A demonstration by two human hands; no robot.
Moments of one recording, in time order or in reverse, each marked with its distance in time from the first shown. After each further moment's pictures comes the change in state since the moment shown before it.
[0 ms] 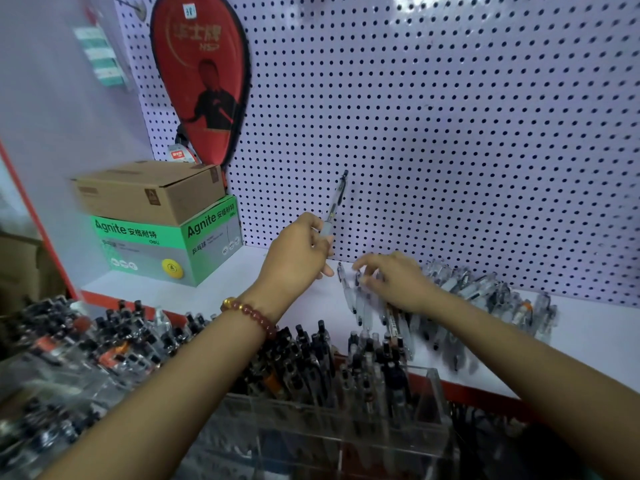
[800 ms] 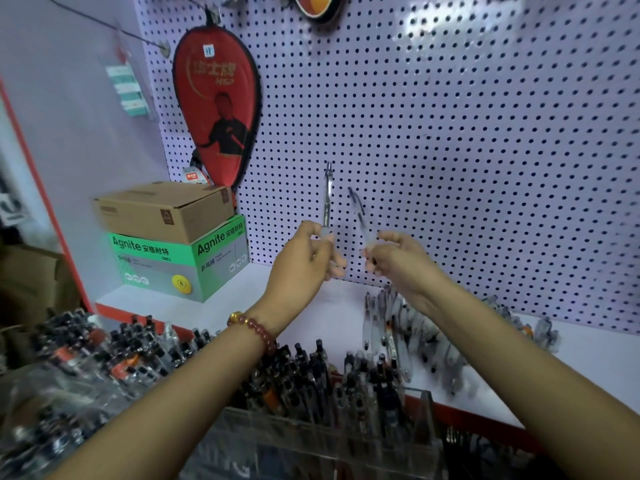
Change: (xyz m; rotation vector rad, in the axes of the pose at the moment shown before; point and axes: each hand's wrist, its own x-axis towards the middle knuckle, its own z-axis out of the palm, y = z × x) left_hand -0.004 0.014 -0.001 -0.208 0.076 0.061; right_hand -0.006 -0.053 -0.058 1.206 0.199 0.302
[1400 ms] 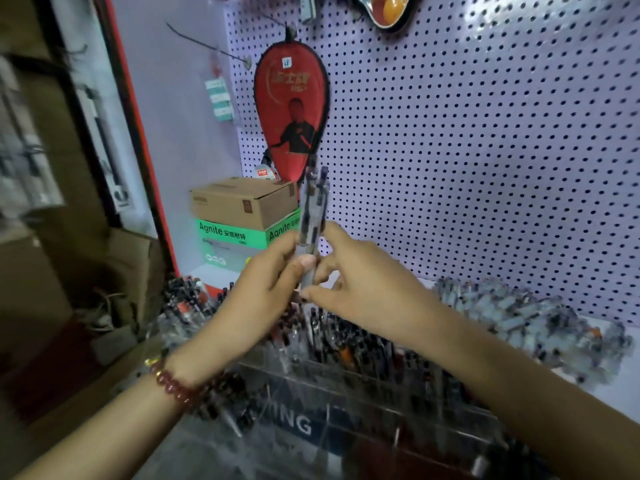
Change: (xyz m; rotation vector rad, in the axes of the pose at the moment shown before) left_hand -0.100 0.018 -0.114 0.108 -0.016 0.267; right_hand -0.111 -0.035 0.108 -0.939 -0.347 -0.682
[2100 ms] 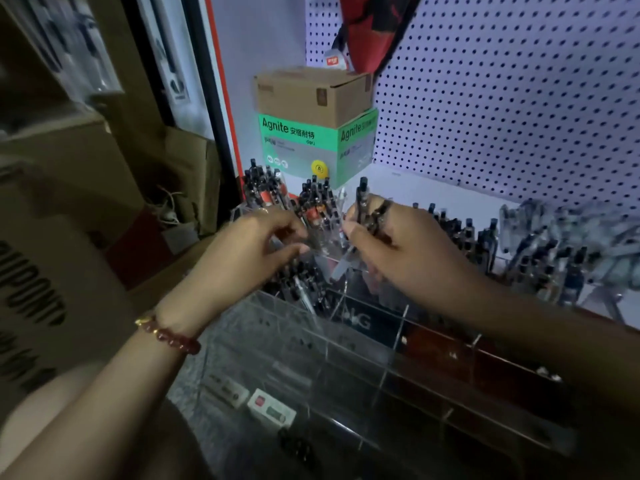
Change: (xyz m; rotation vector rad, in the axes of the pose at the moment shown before) left_hand -0.107 -0.053 -0.084 0.538 -0.115 -0.215; right_hand -0.021 -0.034 0.084 0.247 -0.073 0.047
